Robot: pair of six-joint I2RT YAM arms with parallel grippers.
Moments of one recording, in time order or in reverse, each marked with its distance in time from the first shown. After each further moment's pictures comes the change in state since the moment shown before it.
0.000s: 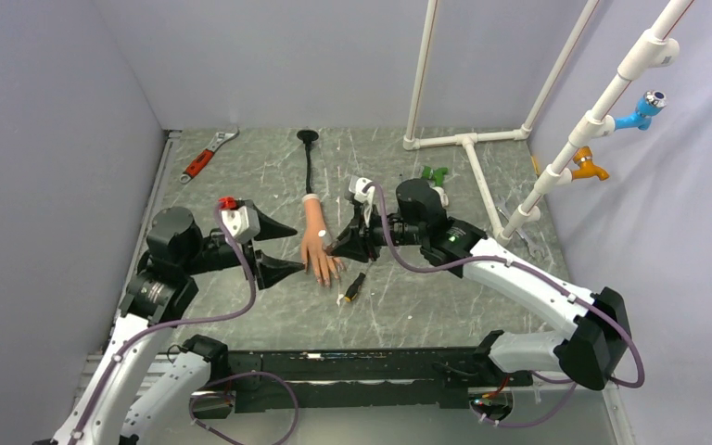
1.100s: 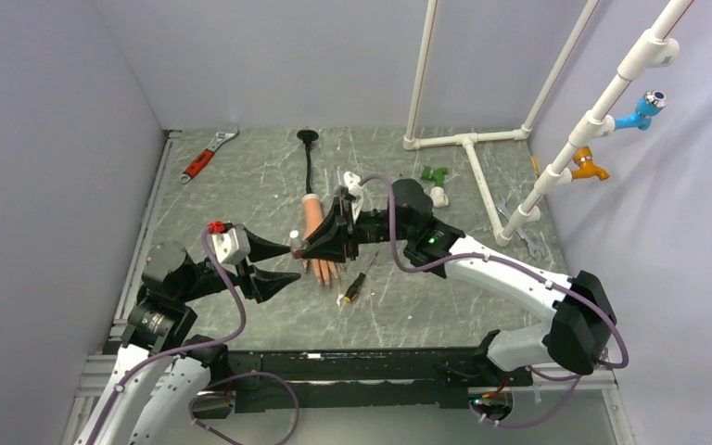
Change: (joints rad) left arm -0.006 -0.191 -0.191 0.107 -0.053 -0.132; right arm 0.088 0.102 0.003 0.429 -0.208 0.206
